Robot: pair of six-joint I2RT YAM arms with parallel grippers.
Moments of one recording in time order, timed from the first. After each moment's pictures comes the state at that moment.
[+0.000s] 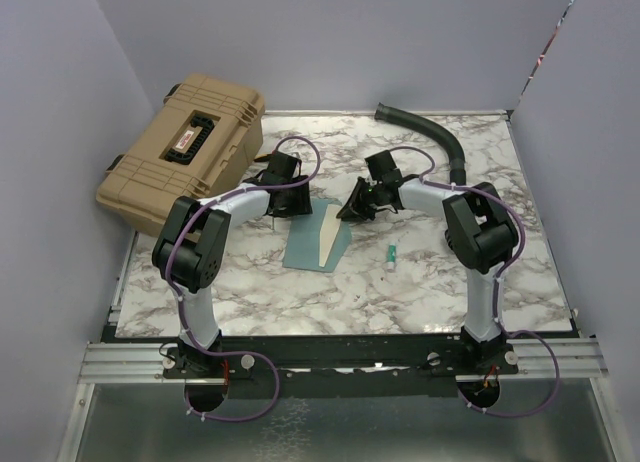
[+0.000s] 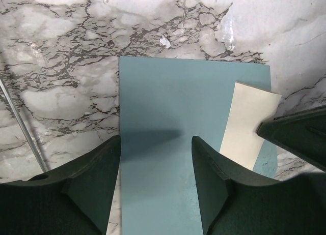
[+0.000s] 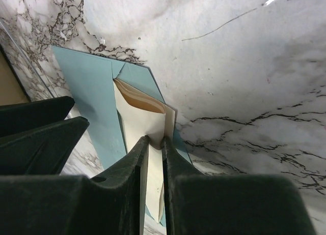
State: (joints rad) left arm -0.43 1.88 1.18 -0.22 0.08 -0.47; right arm 0.47 2.06 1.31 -0.20 -0.36 0.88
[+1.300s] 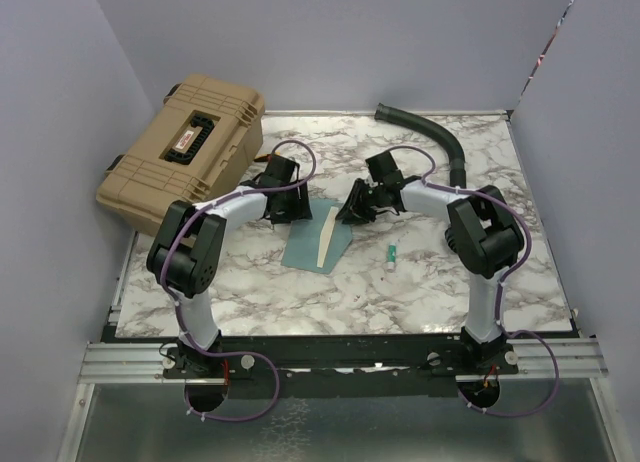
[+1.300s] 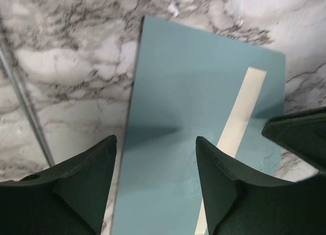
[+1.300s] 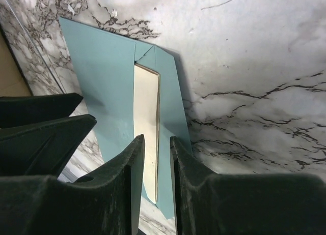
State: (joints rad) left arm -0.43 1.85 1.16 -0.26 0.10 -0.52; right arm 0.48 2.01 1.27 -0.19 -0.38 0.84
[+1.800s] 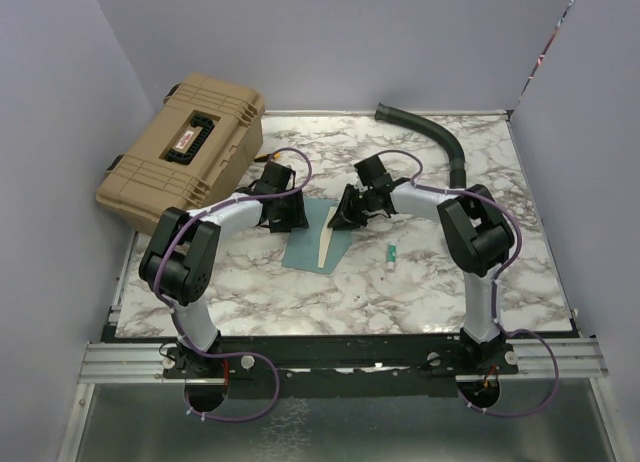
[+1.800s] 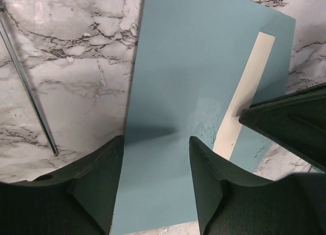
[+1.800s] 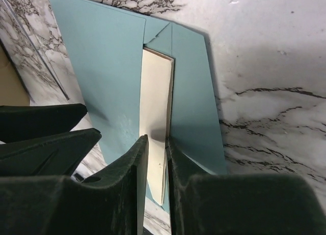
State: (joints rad) left arm -0.43 1.77 1.06 -0.28 0.14 -0.55; right arm 0.53 2.05 1.30 -0.23 -0.38 0.84
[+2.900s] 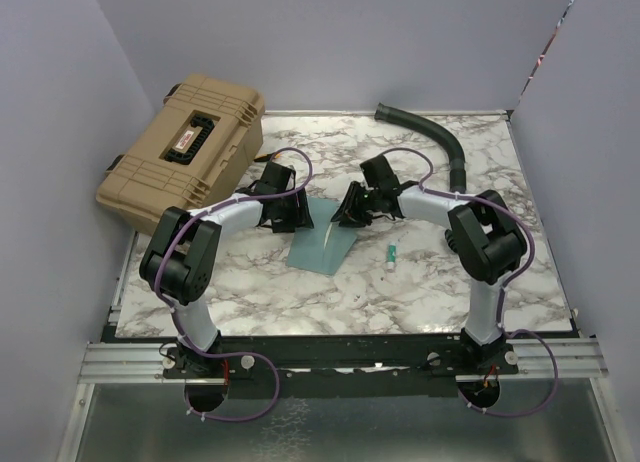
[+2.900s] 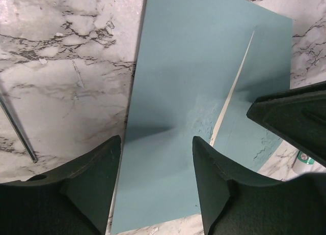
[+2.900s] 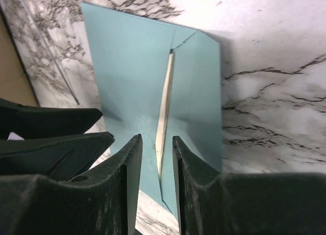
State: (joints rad) left arm -0.43 1.78 1.05 -0.25 0.19 -0.55; right arm 0.53 1.96 1.22 -0.16 -0.32 0.87
